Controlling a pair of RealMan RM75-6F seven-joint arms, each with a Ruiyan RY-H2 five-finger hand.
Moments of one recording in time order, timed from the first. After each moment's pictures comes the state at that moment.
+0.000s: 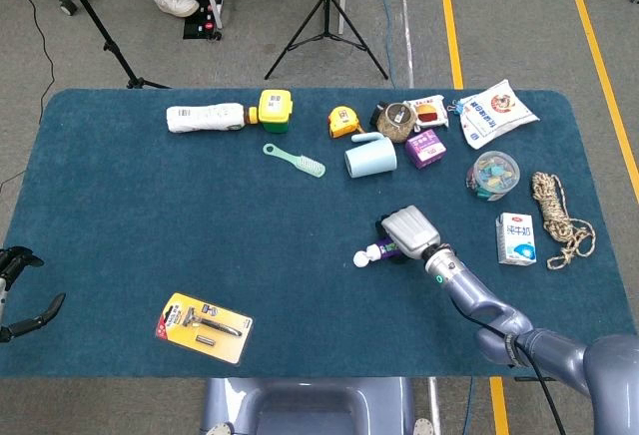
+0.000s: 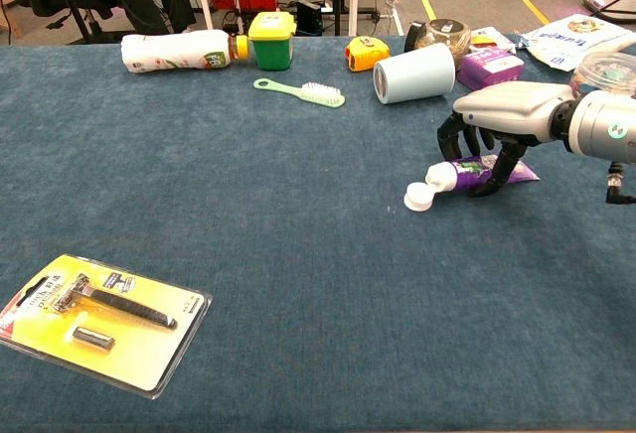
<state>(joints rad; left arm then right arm) -0.04 -0.83 -0.03 -2.05 1.47 1.52 0.30 0.82 -1.57 0.08 -1.09 -1.40 0.76 -0.03</state>
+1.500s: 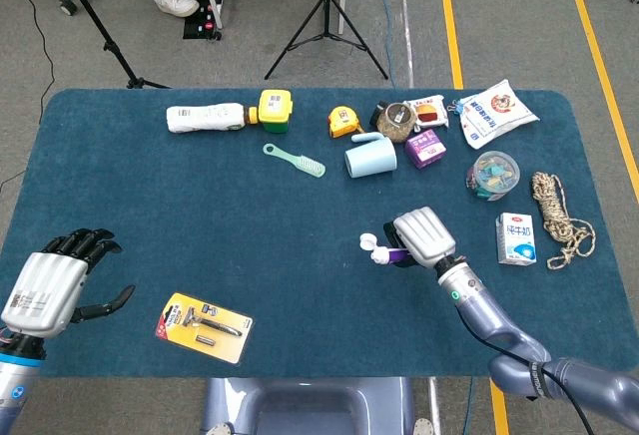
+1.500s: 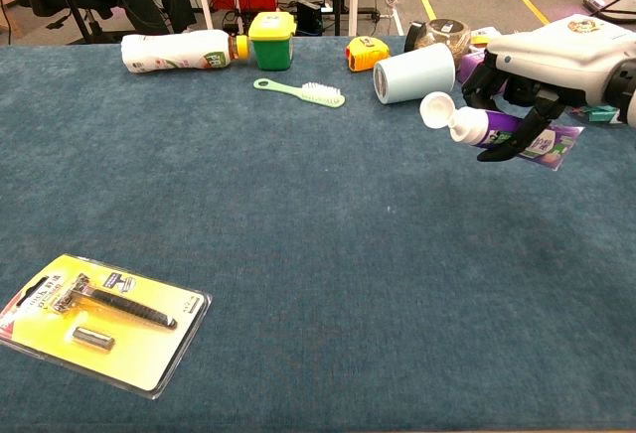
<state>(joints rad) -0.20 -0.90 -0.08 -2.14 1.52 1.36 0.42 0.70 -1.42 0.14 -1.44 -1.35 0.97 -0.12</state>
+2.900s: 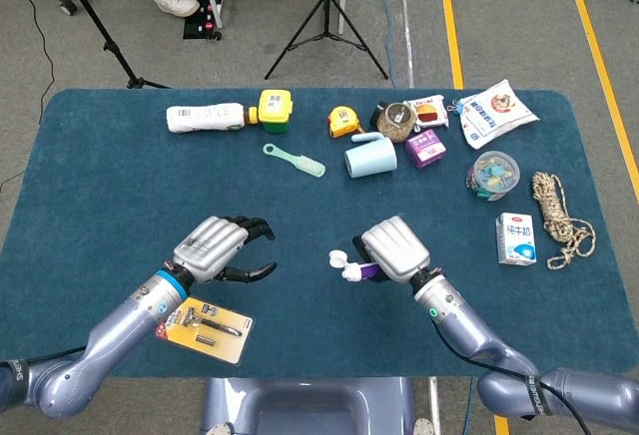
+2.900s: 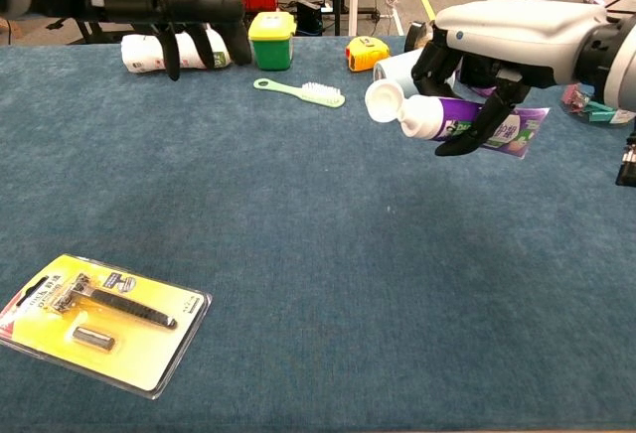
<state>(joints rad) -0.82 -1.09 -0.28 -2.10 0.83 0.79 0.45 0.74 -1.36 0.16 -1.73 -1.26 0.99 -0.36</state>
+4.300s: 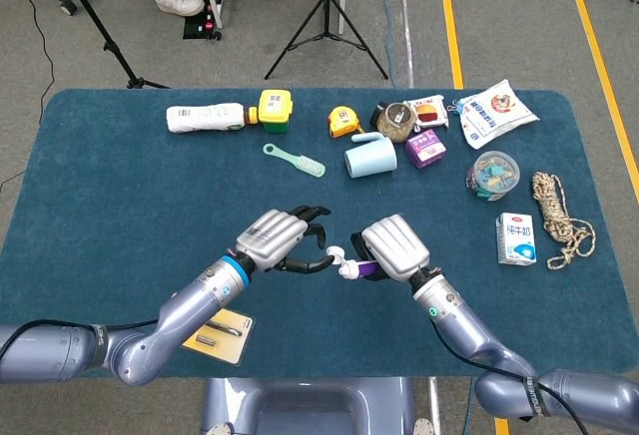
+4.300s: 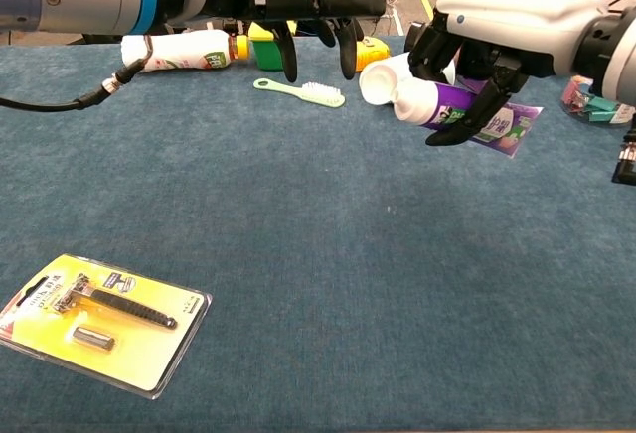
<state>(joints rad) -1.12 -1.30 -0.24 -1.94 0.66 0.84 0.35 0.74 -1.37 0.18 -1.74 -1.26 1.01 -0.30</state>
